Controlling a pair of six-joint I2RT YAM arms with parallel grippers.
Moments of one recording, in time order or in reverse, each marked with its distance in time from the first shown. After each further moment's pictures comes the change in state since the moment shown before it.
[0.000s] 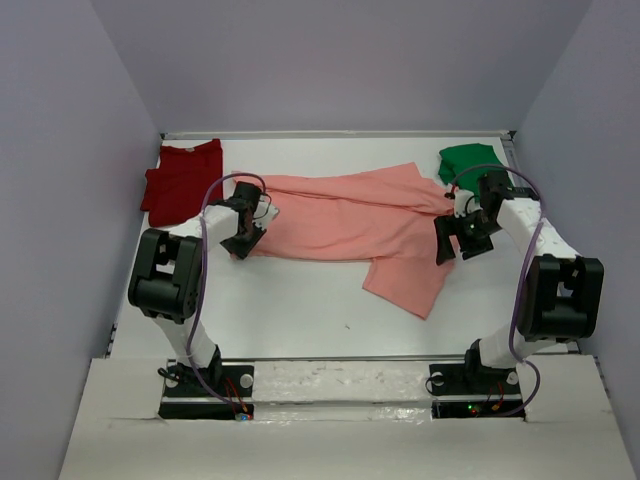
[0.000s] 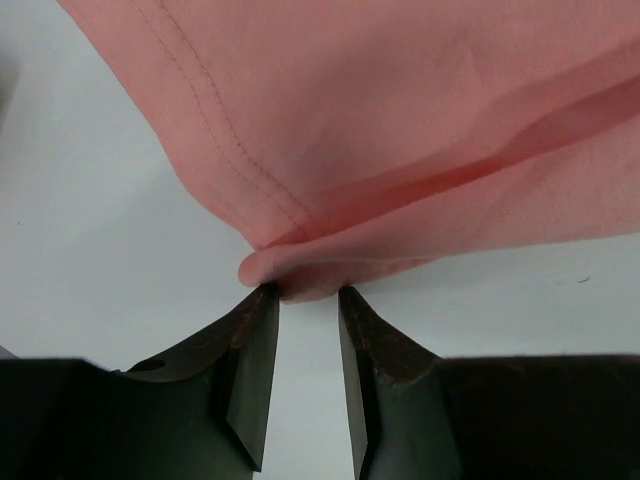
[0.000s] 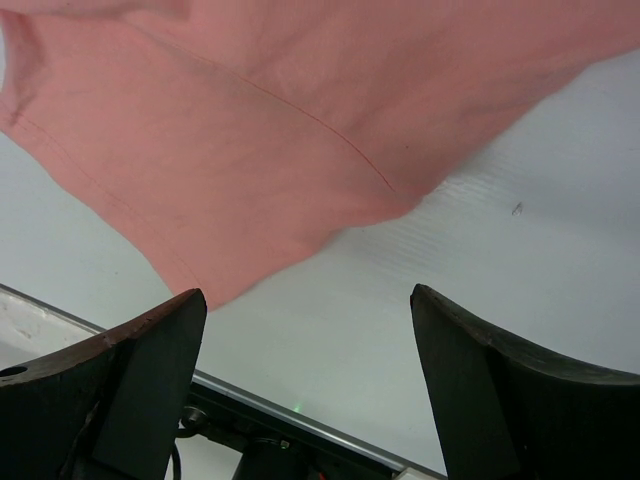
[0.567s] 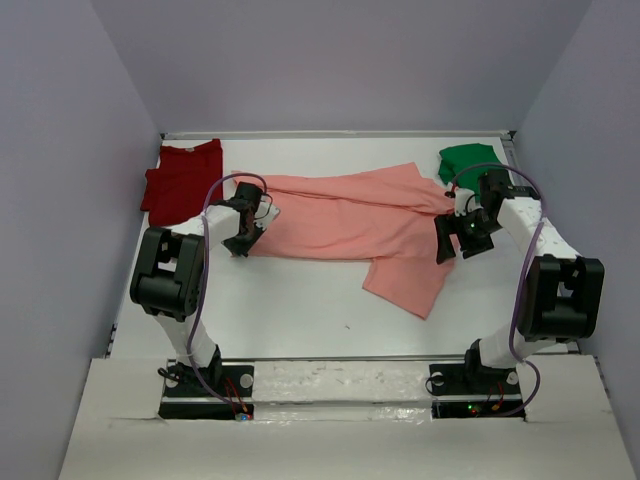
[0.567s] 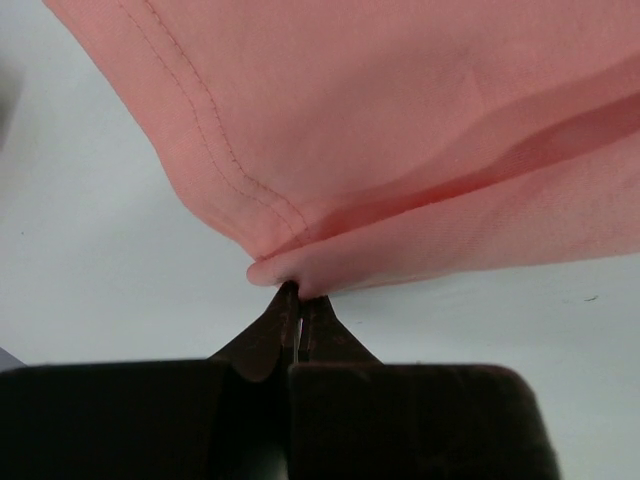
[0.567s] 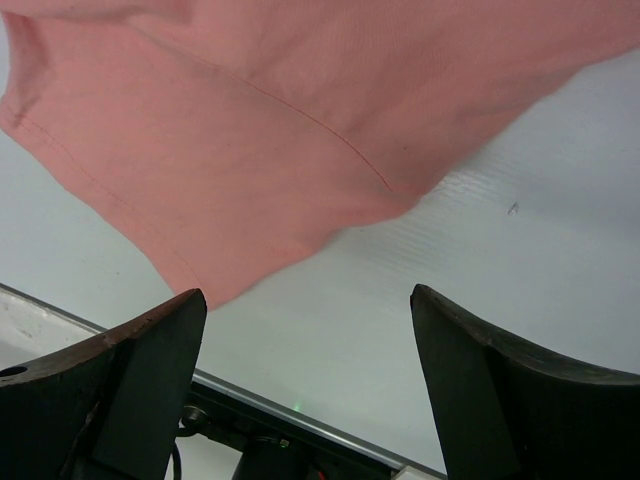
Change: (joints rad) left arm 0.000 0.024 -0.001 0.026 -0.007 0.002; right arm 0.000 -0.001 0.016 -0.008 0.001 0.000
